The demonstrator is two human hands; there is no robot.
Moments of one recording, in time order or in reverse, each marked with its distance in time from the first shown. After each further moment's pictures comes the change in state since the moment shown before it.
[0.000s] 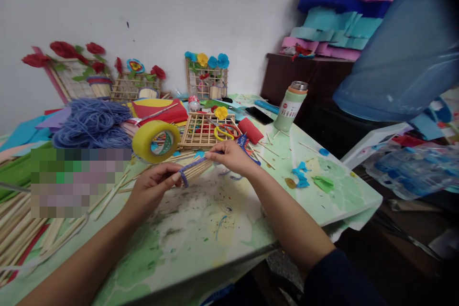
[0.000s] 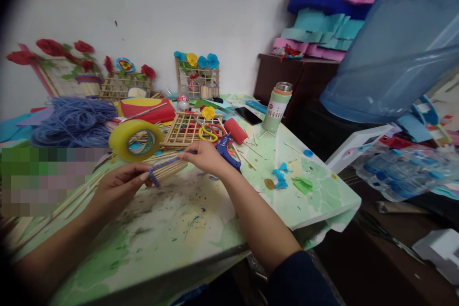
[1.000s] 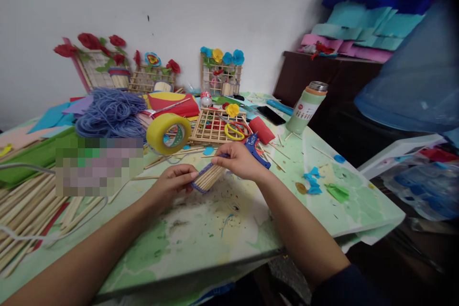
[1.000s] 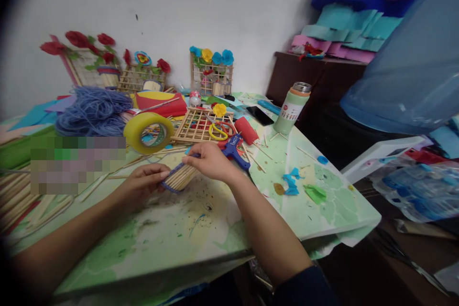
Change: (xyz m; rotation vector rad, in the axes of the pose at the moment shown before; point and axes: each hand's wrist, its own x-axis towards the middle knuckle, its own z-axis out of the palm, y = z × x) left_hand 0.000 -0.004 0.014 -0.139 -0.072 -0.364; right_hand -0.007 -0.013 0.006 -0.104 -0.123 -0.082
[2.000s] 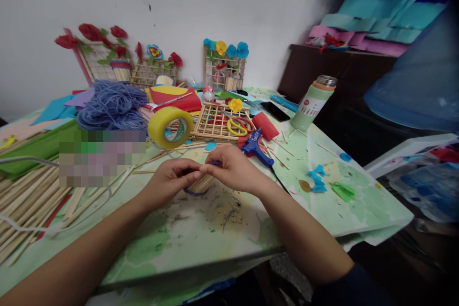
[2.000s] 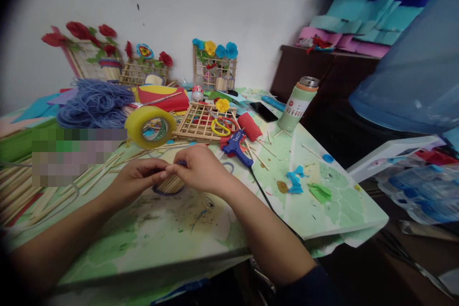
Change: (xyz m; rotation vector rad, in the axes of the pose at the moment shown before) left_hand -0.010 0.018 0.002 0.411 0.030 0.316; right_hand -0.010 -0.026 0.019 -0.258 -0.012 -0.168
